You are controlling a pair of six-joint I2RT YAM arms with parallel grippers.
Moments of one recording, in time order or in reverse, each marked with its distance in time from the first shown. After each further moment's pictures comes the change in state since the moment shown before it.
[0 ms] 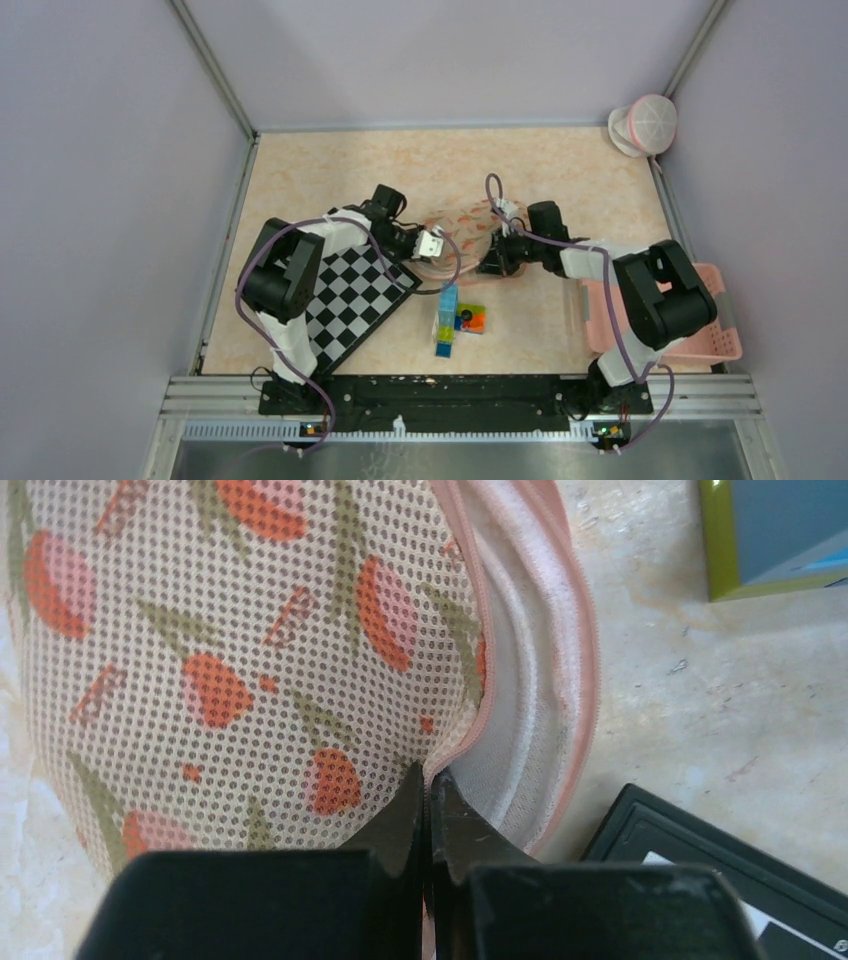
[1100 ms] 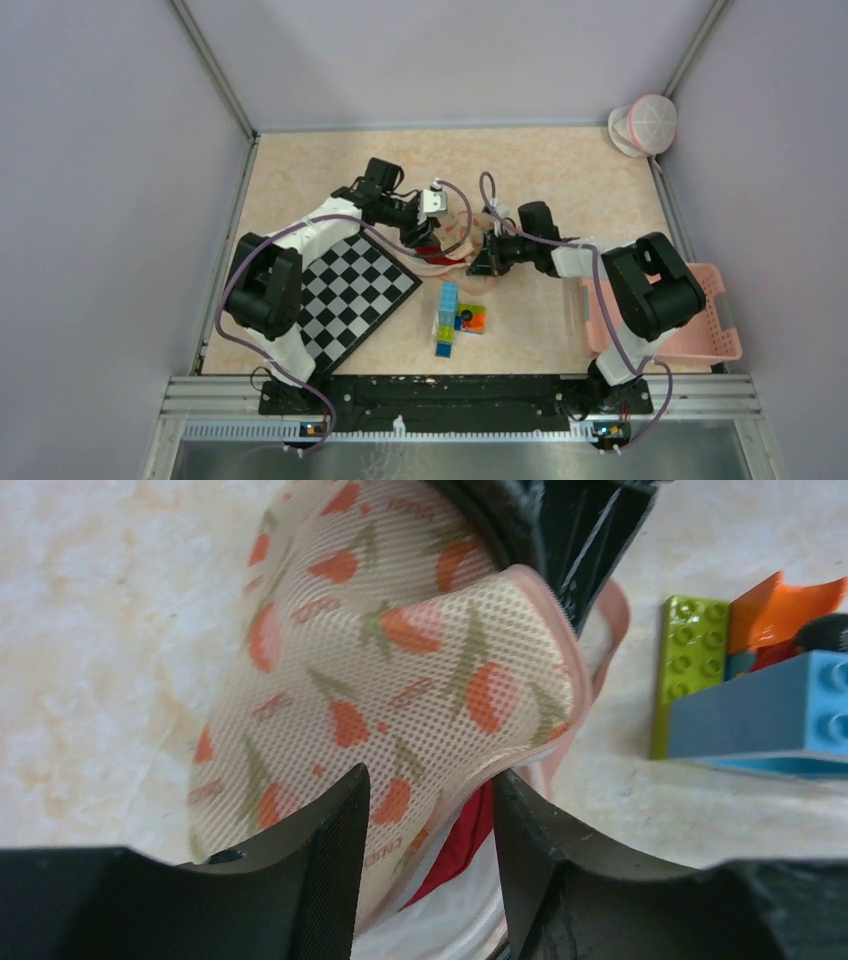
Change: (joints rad) left arm 0.013 -0.134 0.137 -0.016 0.066 -0.406; right arm 0.043 0.052 0.018 0.068 -0.034 0.112
